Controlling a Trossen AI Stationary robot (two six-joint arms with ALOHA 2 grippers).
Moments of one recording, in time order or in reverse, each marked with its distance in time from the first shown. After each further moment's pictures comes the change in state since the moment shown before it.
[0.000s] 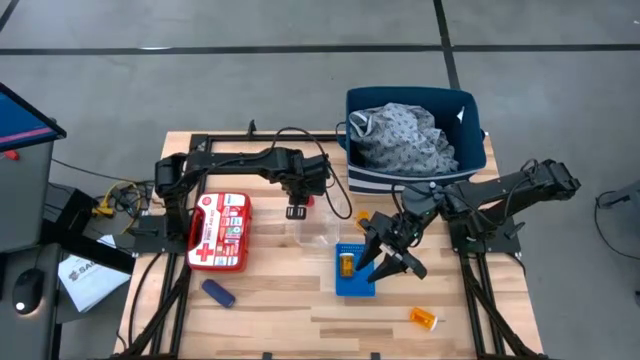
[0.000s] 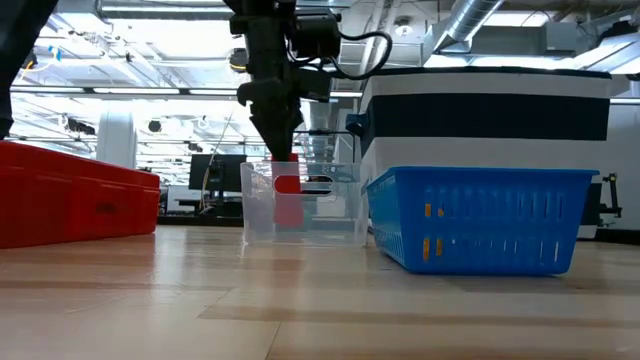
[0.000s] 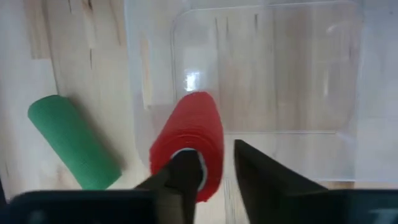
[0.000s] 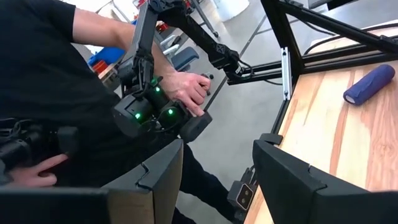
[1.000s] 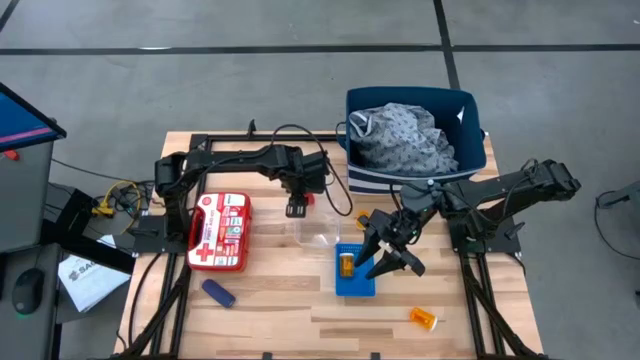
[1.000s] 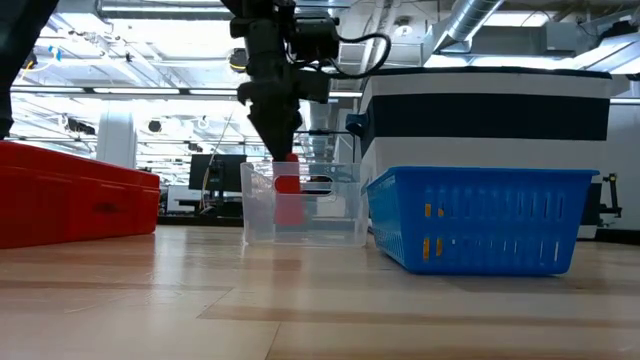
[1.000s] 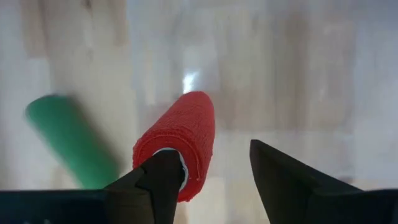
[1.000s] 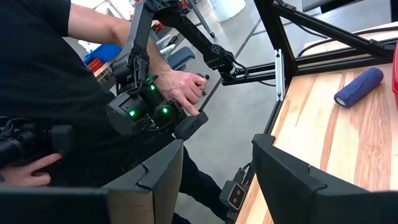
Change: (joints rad) left arm 0.012 -0.002 0.000 -0.005 0.018 0.019; right arm -0.023 0.000 0.000 -0.011 -0.007 -0.029
